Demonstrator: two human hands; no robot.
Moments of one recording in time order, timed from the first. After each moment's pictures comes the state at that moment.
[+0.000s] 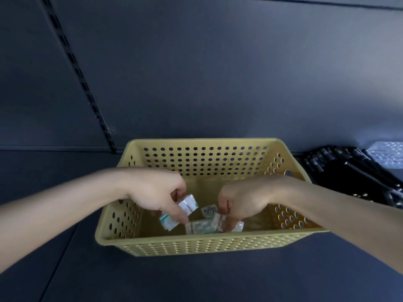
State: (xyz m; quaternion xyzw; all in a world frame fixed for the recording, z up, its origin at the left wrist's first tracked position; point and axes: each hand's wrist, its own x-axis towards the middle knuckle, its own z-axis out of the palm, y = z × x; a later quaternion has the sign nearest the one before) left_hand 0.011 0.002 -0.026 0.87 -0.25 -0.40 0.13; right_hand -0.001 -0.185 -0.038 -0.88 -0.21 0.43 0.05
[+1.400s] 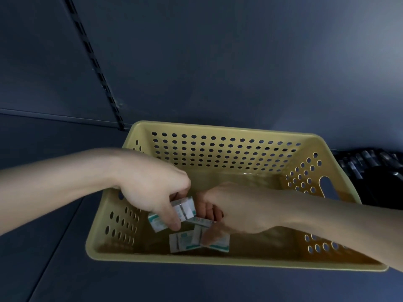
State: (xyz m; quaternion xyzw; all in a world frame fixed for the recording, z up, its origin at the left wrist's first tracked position) left_hand 0.023 0.006 -0.022 0.85 -0.27 -0.45 -0.01; right_hand 0.008 -0.162 -0.065 -0.84 -0.34 0.37 0.19
